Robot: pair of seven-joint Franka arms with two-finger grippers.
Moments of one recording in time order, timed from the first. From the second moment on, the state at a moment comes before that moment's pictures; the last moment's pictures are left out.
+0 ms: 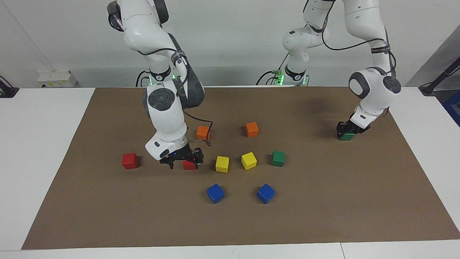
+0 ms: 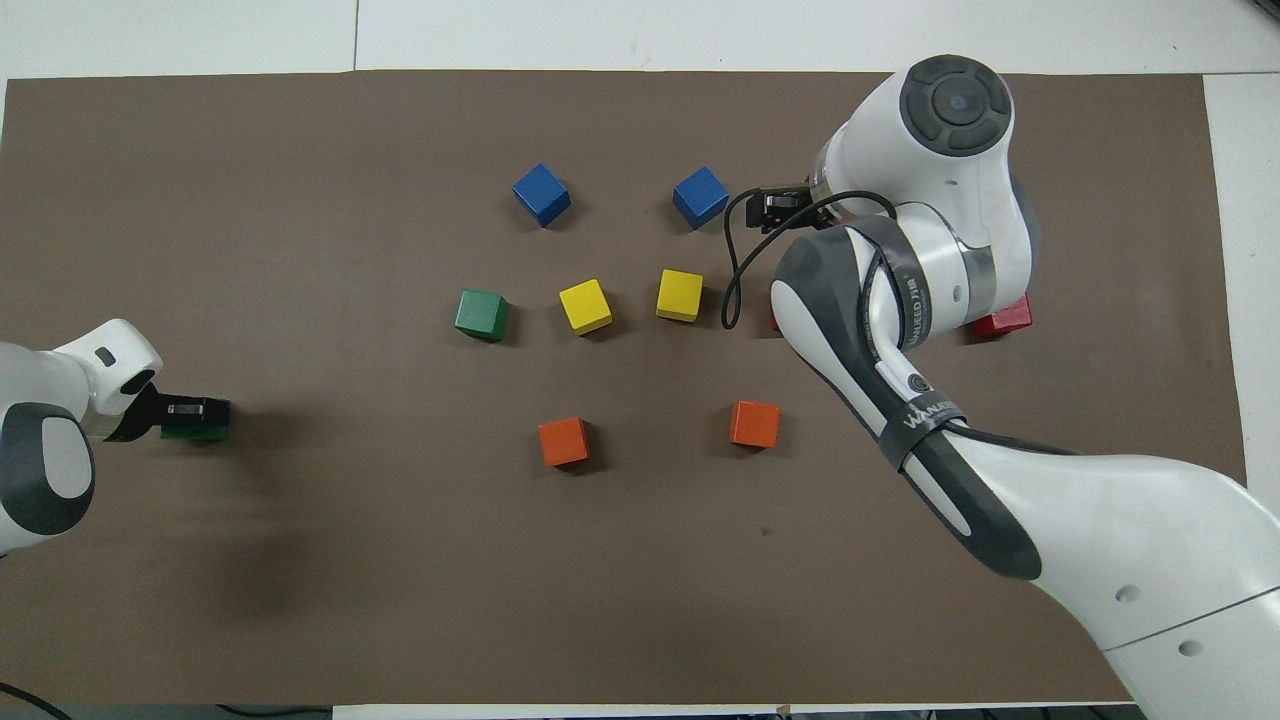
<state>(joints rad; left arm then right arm) 0.21 0.09 -0.01 -2.32 -0.05 2.39 0.33 0.24 0.50 0.09 -1.50 -0.05 2.10 0.36</state>
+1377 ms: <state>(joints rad) -0.11 0.12 -0.03 -1.82 -0.05 1.98 0.05 0.24 0.41 0.08 -1.84 -0.05 2.34 0.35</state>
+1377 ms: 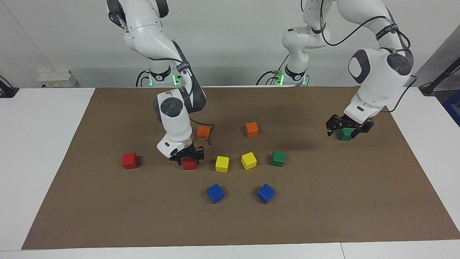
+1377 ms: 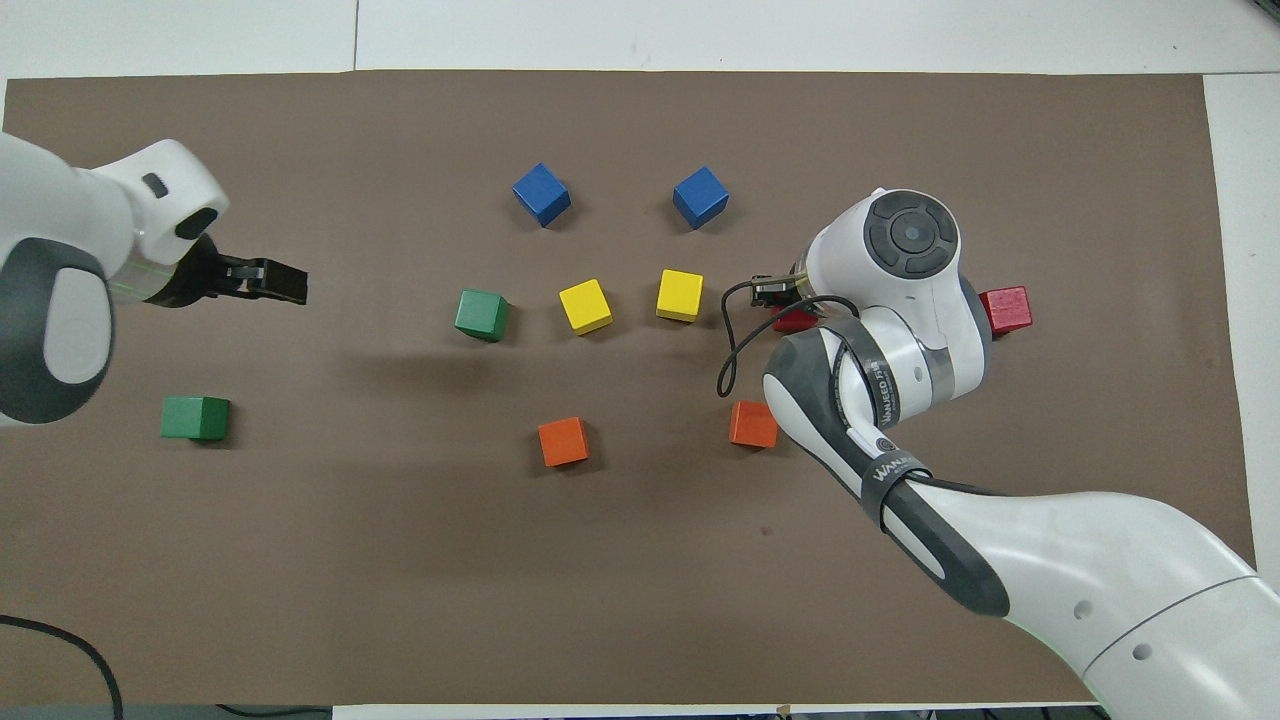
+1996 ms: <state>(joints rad) -0.28 0.28 -0.04 -1.78 -0.09 2.10 0.02 0.02 0.29 0.07 -1.64 -0.06 1.95 0.03</state>
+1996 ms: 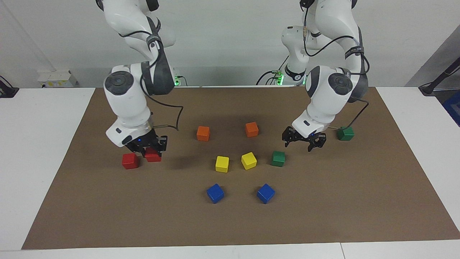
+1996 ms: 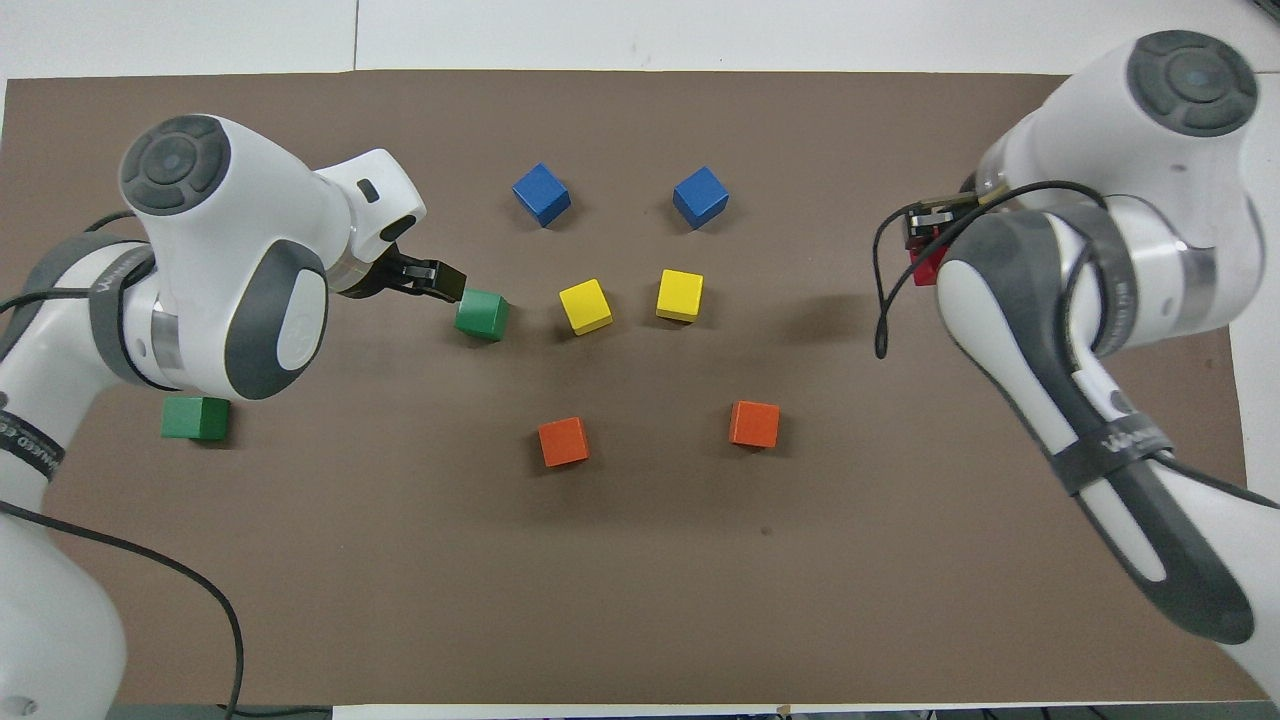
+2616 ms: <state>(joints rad) -0.35 0.40 -0.03 -1.76 -0.07 2.20 0.02 -0.13 0.23 0.08 -1.92 -0.06 2.18 -0.17</state>
